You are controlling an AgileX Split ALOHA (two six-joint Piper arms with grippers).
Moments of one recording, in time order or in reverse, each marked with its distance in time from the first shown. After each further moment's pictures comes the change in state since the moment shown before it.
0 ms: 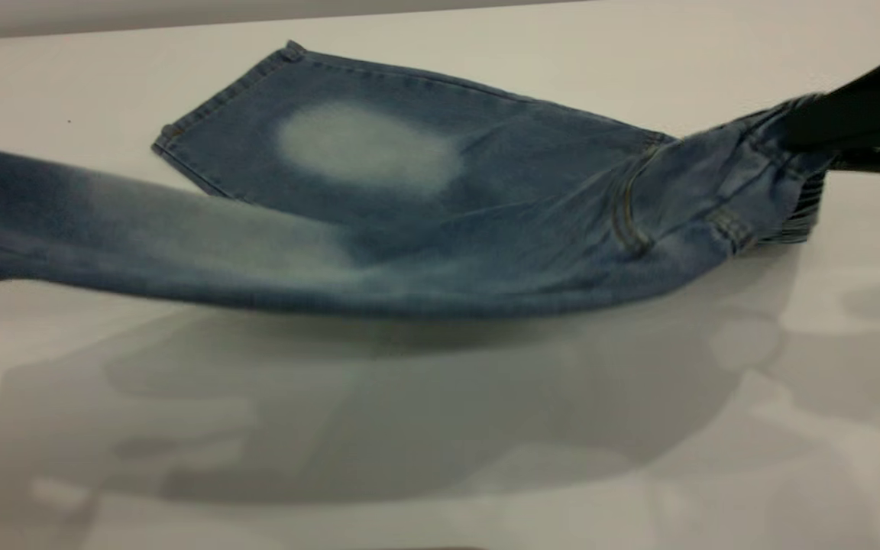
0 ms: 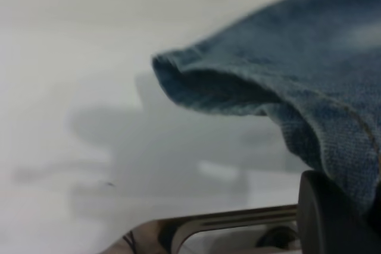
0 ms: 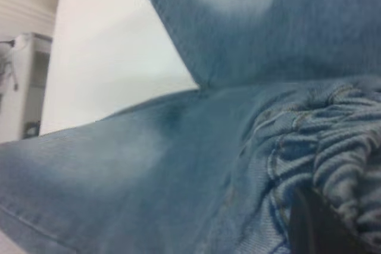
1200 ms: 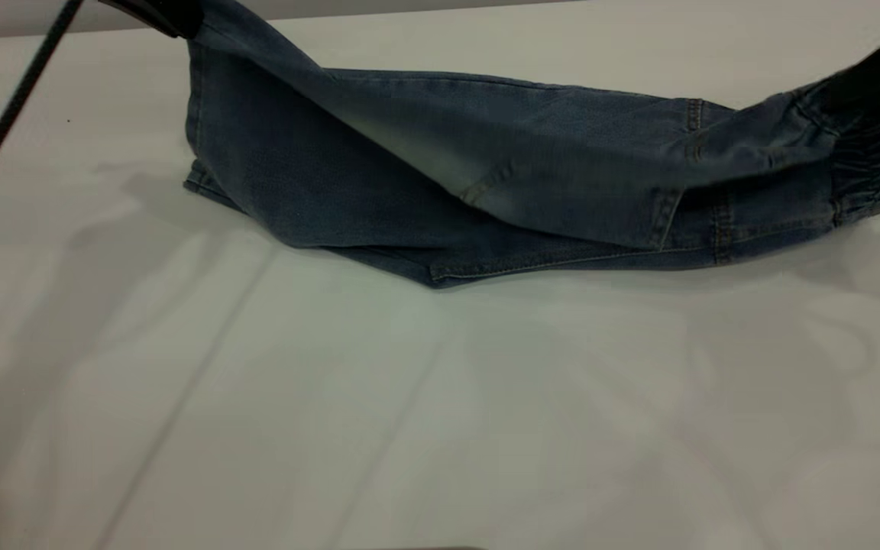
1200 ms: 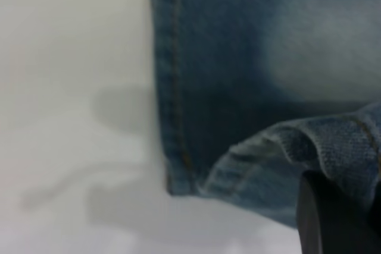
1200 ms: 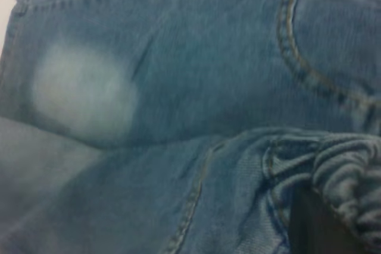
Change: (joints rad) left arm -0.142 1.006 -0.780 -0.118 -0.232 0.357; right arm 0.000 0.204 -0.283 0.071 -0.333 -0.020
